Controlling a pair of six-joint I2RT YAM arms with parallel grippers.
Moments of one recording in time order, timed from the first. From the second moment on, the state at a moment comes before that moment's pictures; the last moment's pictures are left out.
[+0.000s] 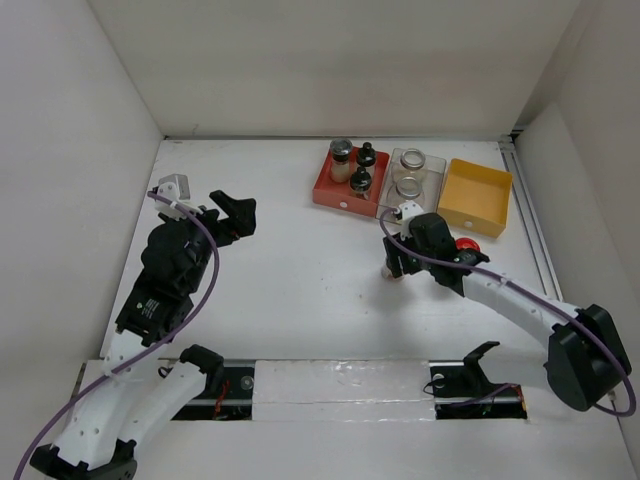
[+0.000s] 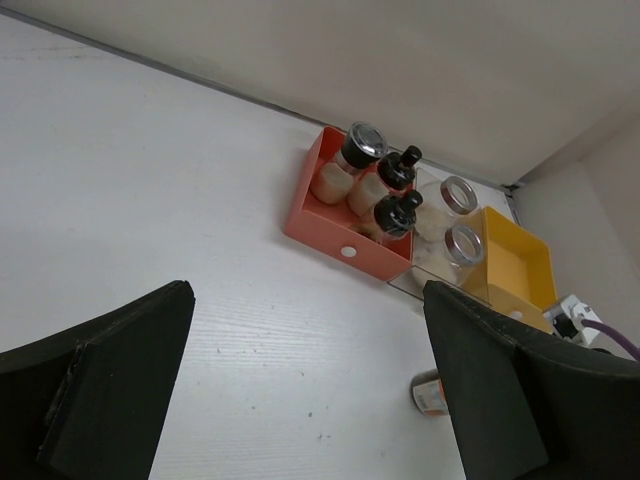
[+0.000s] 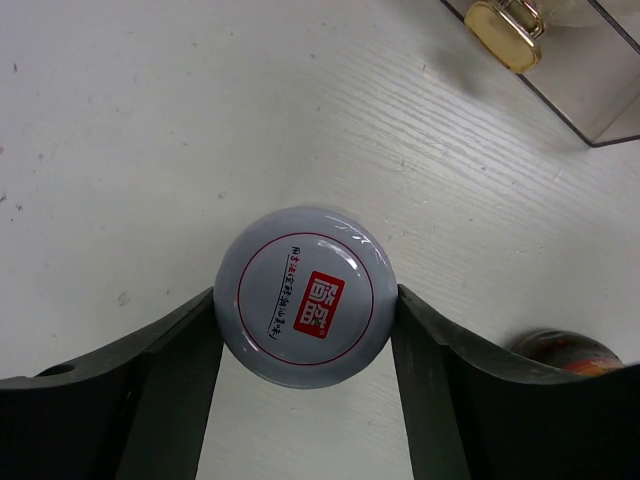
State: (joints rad) left arm -0.44 0.65 0.91 -0.36 -0.25 -0.54; right arm 0.54 1.21 0.71 -0.25 0.07 0.09
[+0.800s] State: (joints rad) left arm -0.44 0.65 0.91 -0.36 -0.25 -0.54; right arm -0.08 1.65 1.29 -0.10 -0.04 -0.03
